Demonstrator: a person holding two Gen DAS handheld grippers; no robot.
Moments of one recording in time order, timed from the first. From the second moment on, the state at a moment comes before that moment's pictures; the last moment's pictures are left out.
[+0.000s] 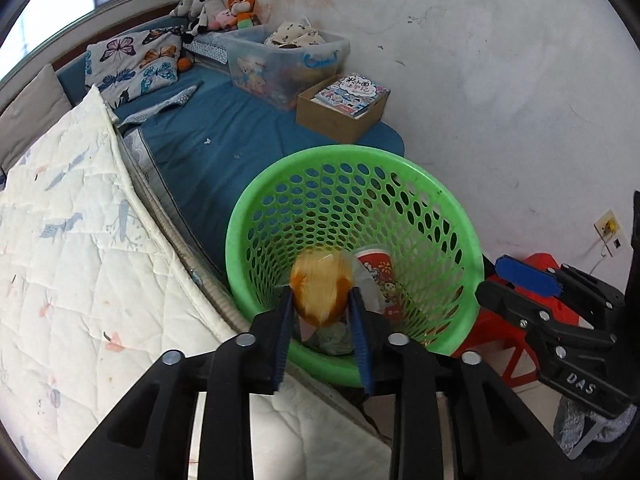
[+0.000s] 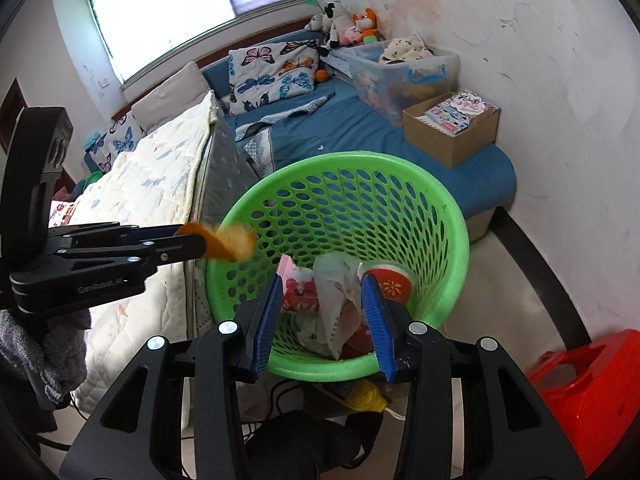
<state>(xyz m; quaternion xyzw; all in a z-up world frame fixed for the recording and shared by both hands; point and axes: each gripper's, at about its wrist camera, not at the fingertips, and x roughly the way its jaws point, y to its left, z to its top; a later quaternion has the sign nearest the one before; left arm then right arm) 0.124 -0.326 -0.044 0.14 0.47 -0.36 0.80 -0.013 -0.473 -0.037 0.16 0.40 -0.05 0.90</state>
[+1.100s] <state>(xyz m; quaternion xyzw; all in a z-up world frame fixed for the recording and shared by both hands) 0.085 -0.183 0.005 0.10 0.39 -0.25 0.88 -0.027 -0.395 -0.014 0.11 0.38 -0.03 0.92</state>
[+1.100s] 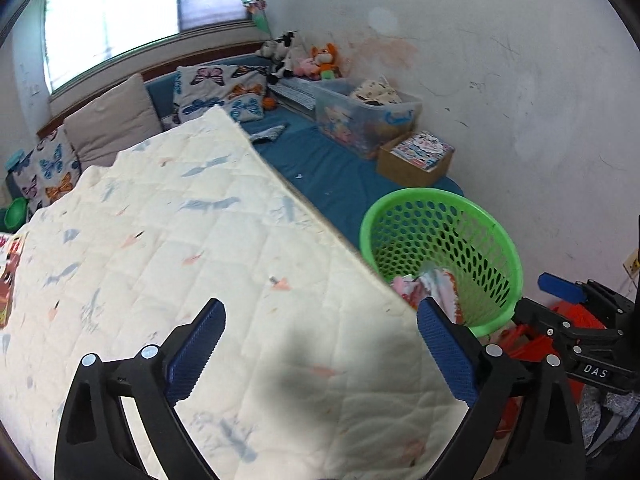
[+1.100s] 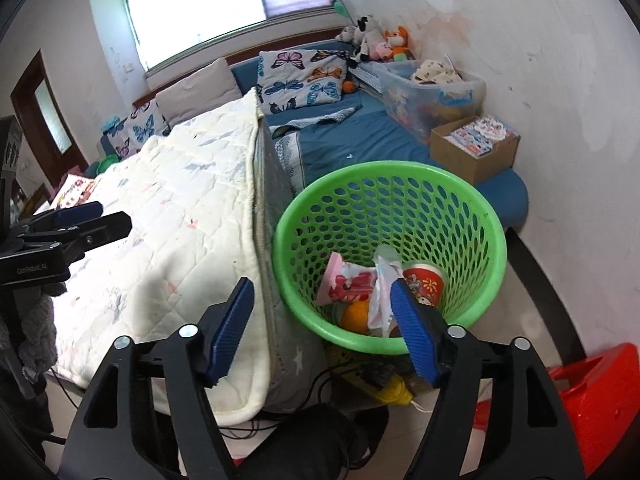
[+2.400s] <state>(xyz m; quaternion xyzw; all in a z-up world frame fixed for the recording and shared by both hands) 0.048 -0.086 0.005 0.07 0.37 -0.13 0.92 -0.026 -0.324 -0.002 0.05 0.37 -0.01 0.93</state>
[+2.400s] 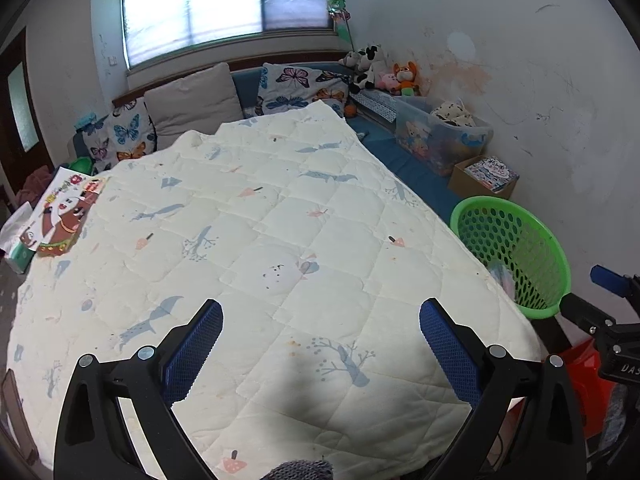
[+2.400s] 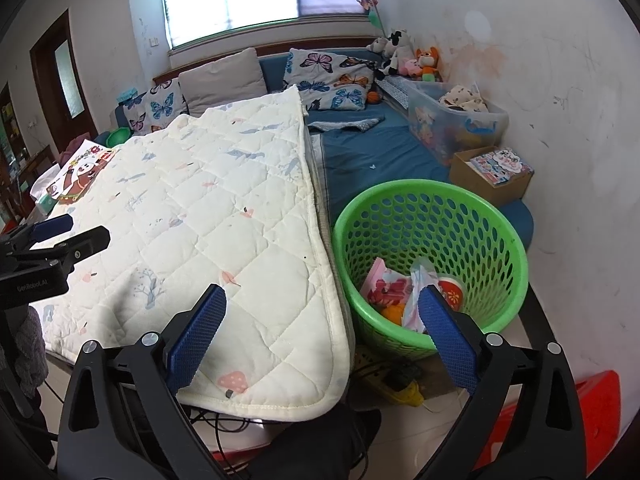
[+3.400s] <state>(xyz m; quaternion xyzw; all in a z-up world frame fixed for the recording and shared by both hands) 0.048 -0.078 0.004 0.05 0.37 -0.11 0.92 -0.016 -0.320 -0.005 0.04 0.38 0.00 0.92</state>
